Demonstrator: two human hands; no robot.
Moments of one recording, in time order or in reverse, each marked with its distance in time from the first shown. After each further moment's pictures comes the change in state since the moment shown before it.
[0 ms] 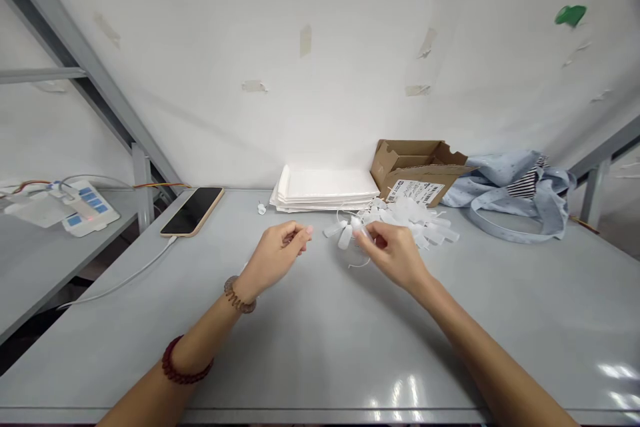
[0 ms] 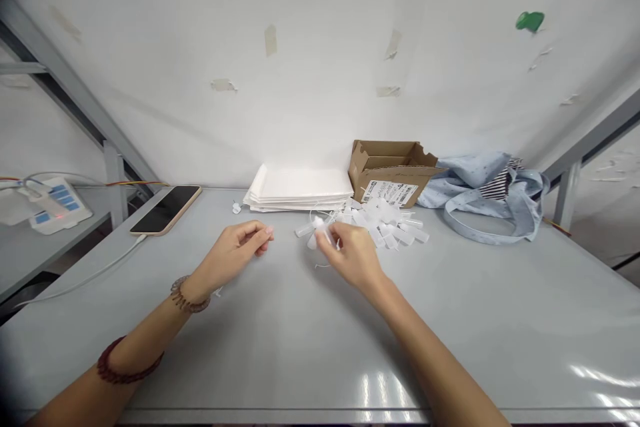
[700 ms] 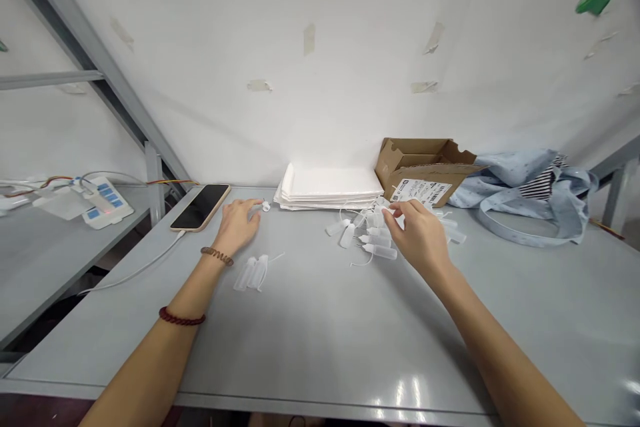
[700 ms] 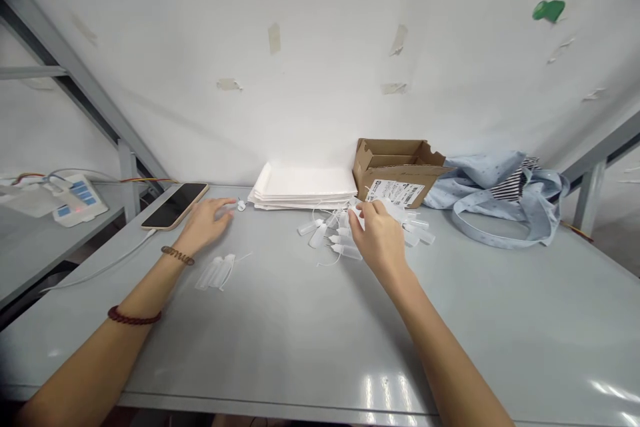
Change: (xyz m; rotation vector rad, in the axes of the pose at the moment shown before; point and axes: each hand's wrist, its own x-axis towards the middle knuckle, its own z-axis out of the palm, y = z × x) left_hand 0.039 -0.067 -0.067 0.670 0.318 -0.007; right_hand 0.017 0.034 -0.012 -0.348 0.295 -0.013
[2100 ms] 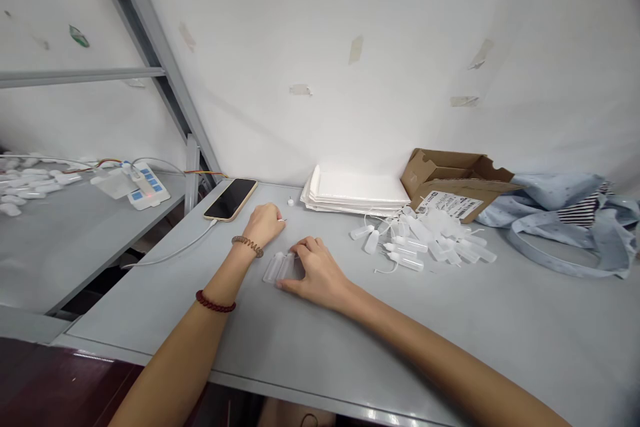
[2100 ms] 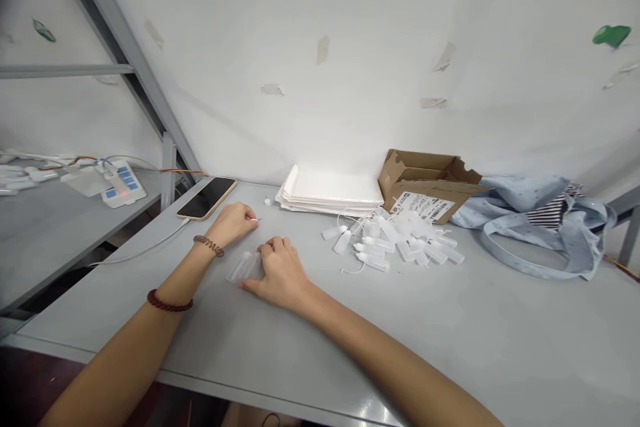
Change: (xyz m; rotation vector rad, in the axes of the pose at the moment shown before) left_hand -0.003 -0.006 -0.003 0.104 -0.162 -0.196; right_hand -0.040 -0.158 0.068 0.481 -0.719 -0.313
